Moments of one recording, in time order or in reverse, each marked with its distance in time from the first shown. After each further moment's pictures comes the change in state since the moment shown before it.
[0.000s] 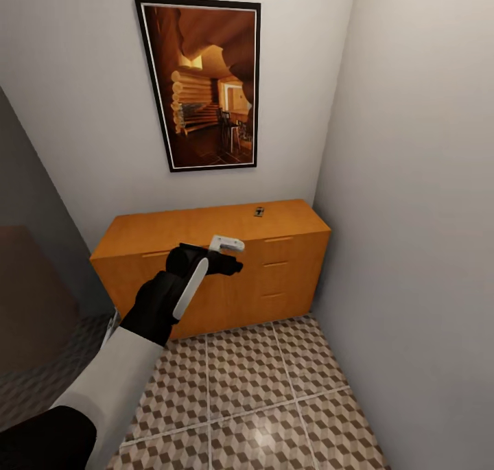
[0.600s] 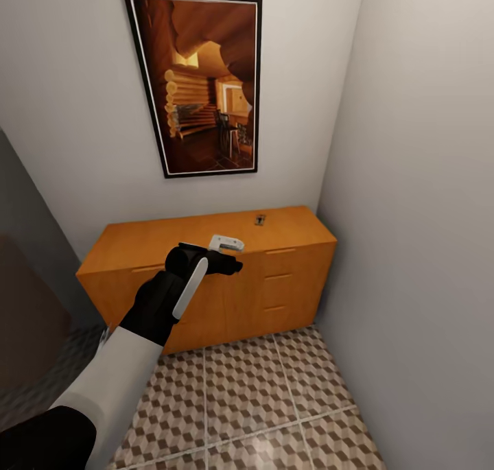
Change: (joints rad) left arm 0.000 0.000 0.003 -0.001 0.000 0.000 0.000; right arm 0.000 0.000 0.000 0.001 0.000 0.000 0.000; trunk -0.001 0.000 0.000
